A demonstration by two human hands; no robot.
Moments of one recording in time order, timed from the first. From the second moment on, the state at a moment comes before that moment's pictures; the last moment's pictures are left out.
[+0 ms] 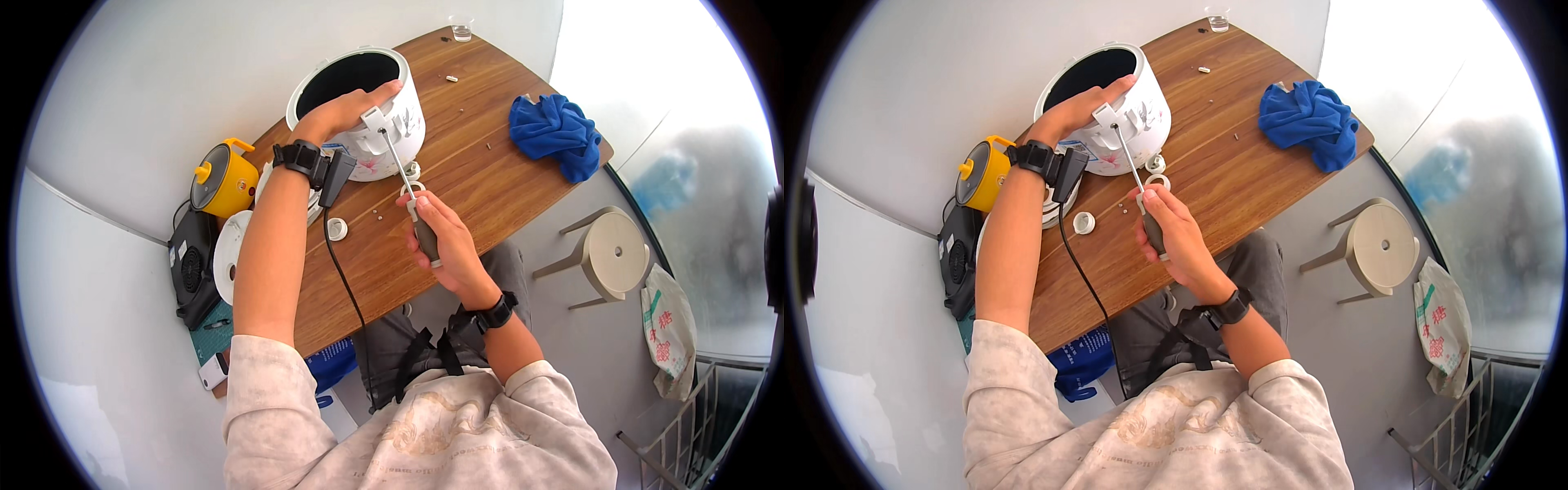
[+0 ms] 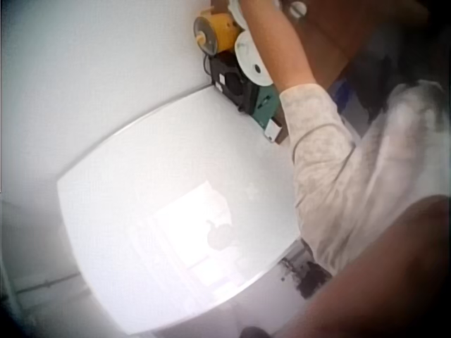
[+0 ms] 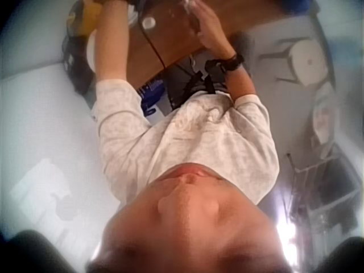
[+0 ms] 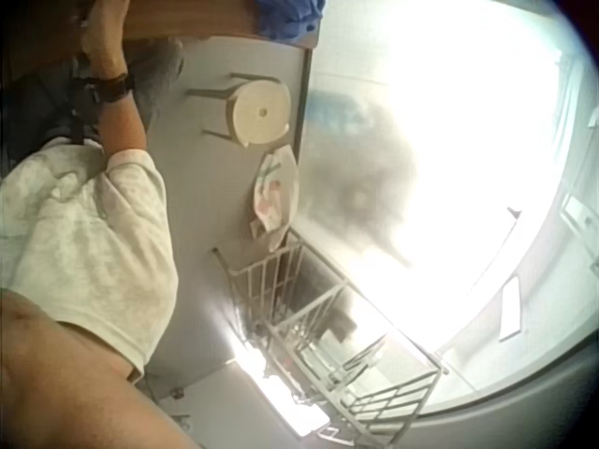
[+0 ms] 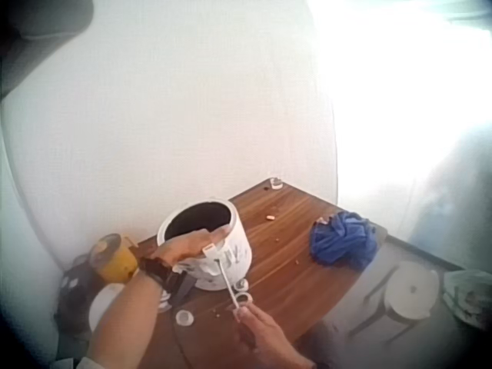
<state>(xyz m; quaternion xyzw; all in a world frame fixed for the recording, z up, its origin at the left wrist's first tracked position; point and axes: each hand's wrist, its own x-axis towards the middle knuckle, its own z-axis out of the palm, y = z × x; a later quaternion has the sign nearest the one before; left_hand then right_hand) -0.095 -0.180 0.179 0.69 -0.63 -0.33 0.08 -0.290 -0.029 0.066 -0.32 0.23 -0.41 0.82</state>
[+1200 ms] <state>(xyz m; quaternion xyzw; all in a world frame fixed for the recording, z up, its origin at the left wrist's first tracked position) -0.089 -0.184 0.173 0.70 -0.64 -0.31 0.06 -0.300 -0.040 0.064 -0.75 0.53 -0.40 0.03</state>
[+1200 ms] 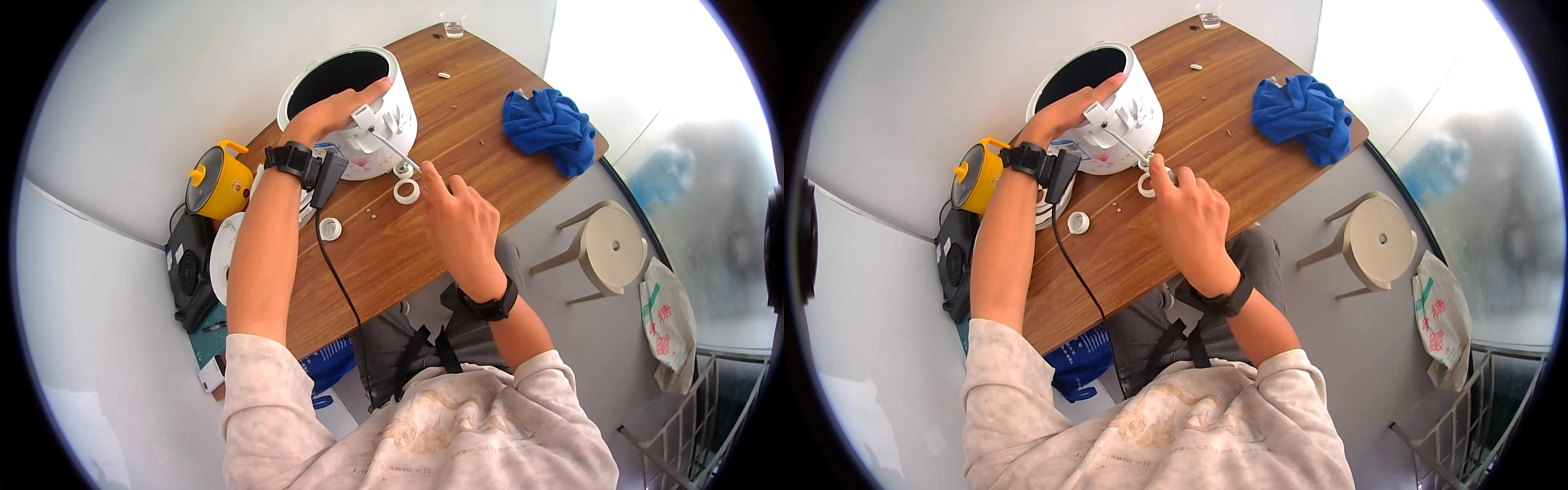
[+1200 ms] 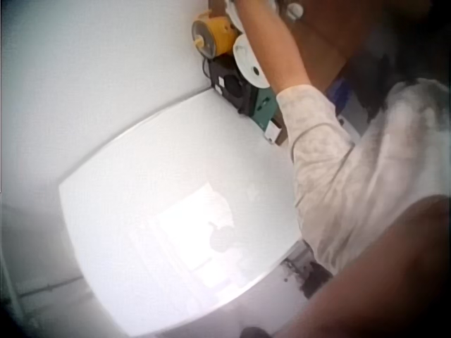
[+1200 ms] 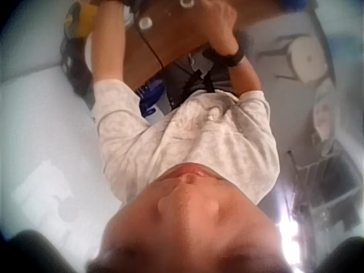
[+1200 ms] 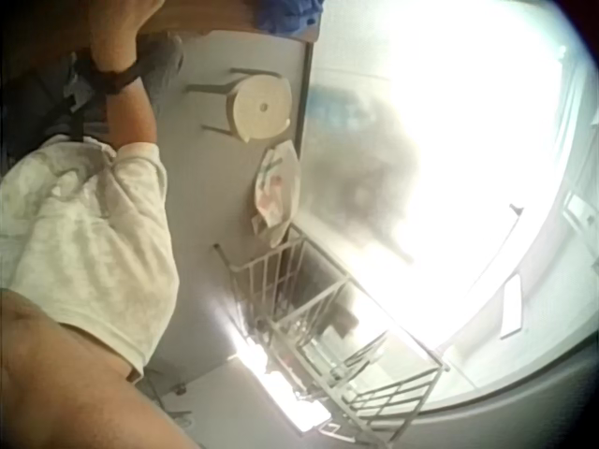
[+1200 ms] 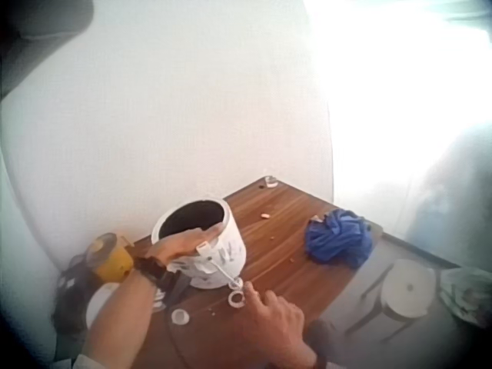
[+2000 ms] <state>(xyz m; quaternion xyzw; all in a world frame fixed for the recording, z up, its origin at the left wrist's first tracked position) -0.091 -0.182 0.162 0.70 -0.66 -0.25 0.12 -0.293 -0.033 0.063 -0.37 0.27 -0.39 0.80</state>
